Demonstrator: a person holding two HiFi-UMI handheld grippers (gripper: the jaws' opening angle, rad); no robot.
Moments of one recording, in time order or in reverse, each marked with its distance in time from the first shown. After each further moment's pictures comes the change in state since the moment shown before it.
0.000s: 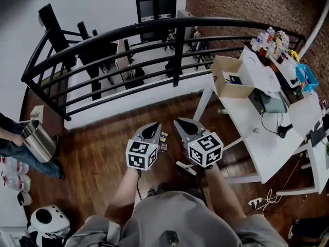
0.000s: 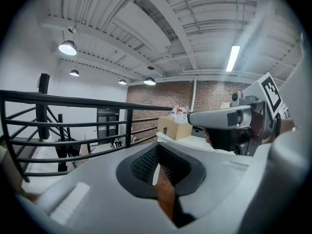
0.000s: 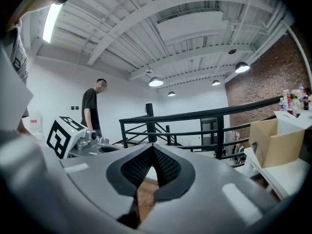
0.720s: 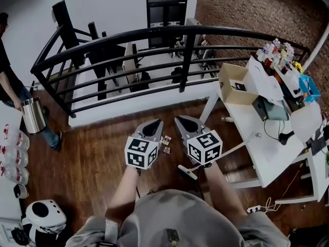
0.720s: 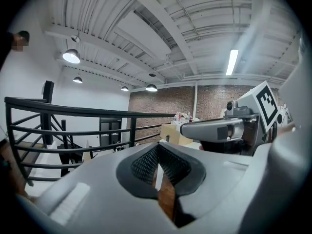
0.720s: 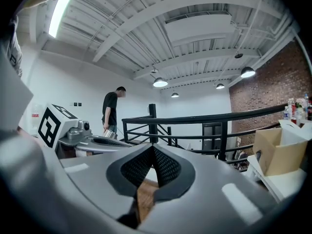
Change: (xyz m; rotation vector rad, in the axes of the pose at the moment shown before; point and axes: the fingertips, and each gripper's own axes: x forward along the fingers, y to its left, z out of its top) left arm -0.050 0.012 0.032 0.010 -0.075 0.034; right arm 0.016 0.039 0.017 -0.061 -0.002 0.016
